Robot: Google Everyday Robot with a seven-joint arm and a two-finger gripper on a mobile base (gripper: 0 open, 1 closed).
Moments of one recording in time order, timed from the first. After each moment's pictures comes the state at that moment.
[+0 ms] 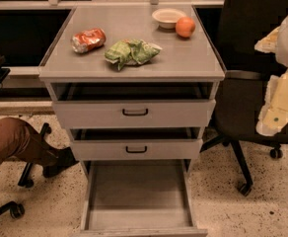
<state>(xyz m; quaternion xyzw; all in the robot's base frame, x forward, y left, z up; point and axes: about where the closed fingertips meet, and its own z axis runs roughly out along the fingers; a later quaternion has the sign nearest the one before) 0.438 -0.217 0.976 -0.60 0.78 -0.03 0.16</state>
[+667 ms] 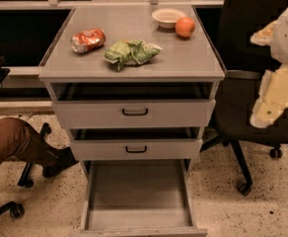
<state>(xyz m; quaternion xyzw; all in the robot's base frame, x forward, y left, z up) 0.456 -0.213 0.978 -0.61 0.77 -0.05 0.19</state>
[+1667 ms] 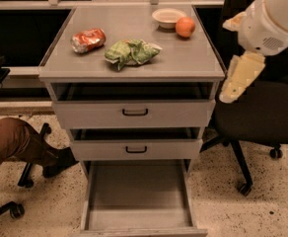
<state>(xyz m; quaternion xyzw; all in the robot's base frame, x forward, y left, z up) 0.538 -0.189 0.967 -0.63 0.73 -0.05 0.26</state>
